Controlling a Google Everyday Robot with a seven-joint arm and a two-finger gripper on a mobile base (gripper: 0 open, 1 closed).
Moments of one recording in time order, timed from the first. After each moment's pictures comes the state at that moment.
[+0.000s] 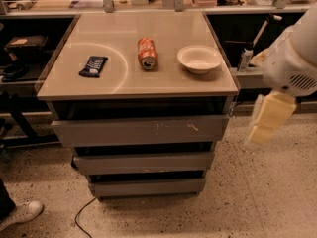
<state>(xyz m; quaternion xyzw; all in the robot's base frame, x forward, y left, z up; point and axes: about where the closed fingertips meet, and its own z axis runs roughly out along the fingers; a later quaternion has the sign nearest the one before) 0.442 -0.187 0.931 -0.60 0.78 -0.02 0.17</state>
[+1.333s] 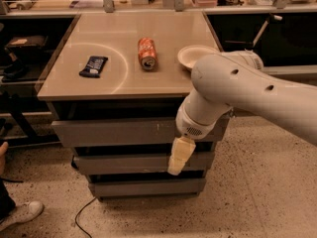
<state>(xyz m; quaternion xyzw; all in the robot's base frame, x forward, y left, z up) 0.486 -0.060 0.746 -0.62 0.77 0.07 0.15</state>
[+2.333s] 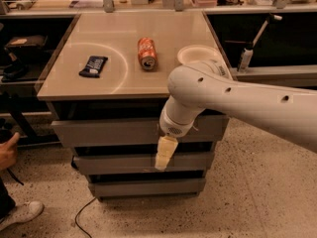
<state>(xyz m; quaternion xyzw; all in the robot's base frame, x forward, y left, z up) 0.528 -0.025 0.699 -0.64 0.75 0.06 0.15</state>
